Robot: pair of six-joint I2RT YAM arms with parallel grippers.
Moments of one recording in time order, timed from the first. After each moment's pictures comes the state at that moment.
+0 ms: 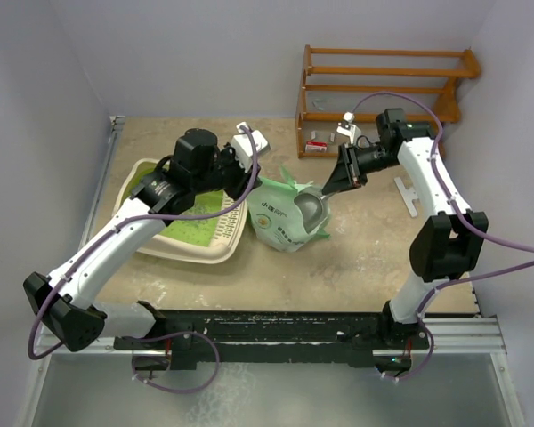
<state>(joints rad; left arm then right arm) -0.64 1.30 1.39 -0.52 0.25 0.21 0.09 1.74 1.69 -1.30 -1.01 -0.21</state>
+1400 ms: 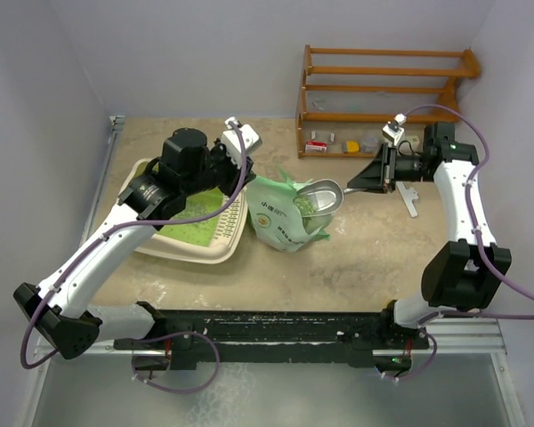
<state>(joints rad) -0.64 1.25 1.41 -0.52 0.19 0.19 -0.16 1.54 1.50 -1.19 -1.21 -0.04</state>
